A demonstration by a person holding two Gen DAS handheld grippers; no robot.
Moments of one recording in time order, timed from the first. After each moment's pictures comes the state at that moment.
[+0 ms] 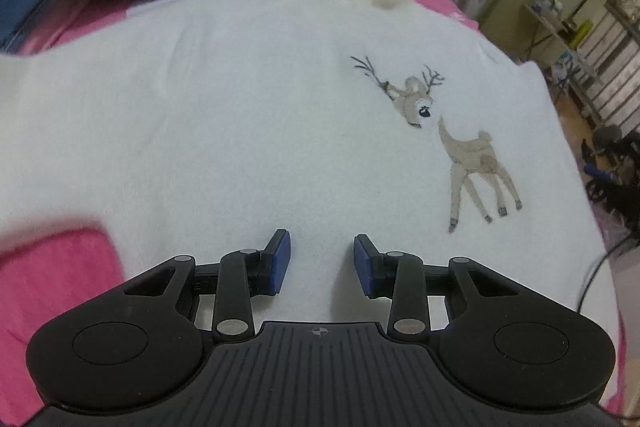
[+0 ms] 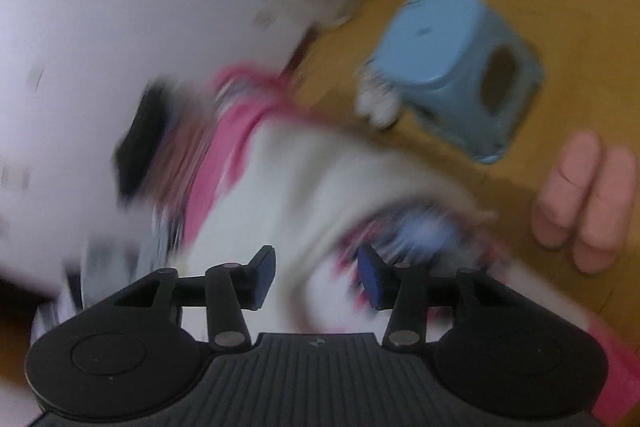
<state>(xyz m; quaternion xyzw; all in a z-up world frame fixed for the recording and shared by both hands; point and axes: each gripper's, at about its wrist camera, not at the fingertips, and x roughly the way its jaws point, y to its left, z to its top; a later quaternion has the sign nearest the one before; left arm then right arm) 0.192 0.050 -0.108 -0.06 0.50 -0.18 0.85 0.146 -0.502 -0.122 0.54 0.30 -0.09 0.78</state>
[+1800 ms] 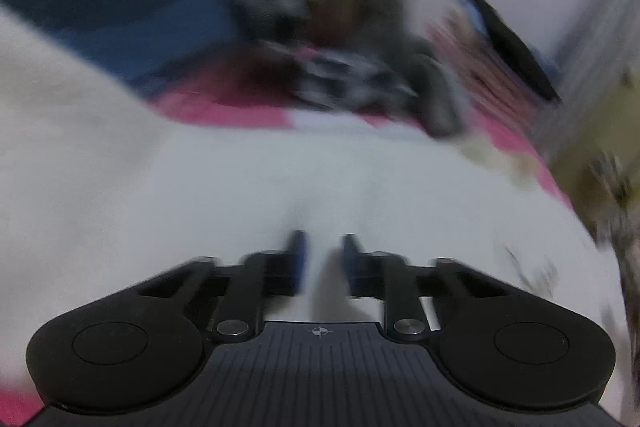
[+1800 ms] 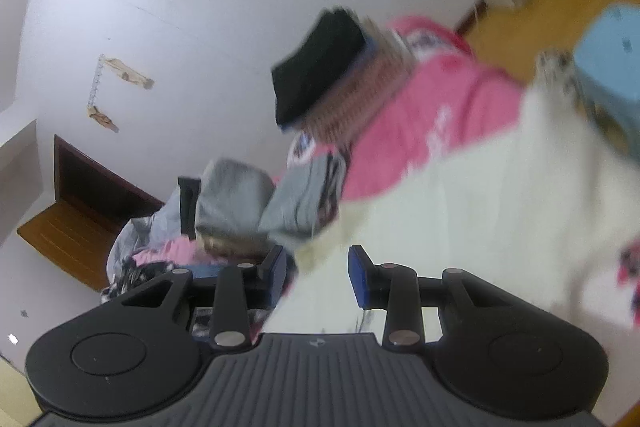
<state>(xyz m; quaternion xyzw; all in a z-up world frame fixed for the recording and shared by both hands) 0.256 0.160 -0.131 -0.20 0.36 -0.03 0.91 0.218 -0.360 -0.057 0.44 0.30 0.17 0.83</state>
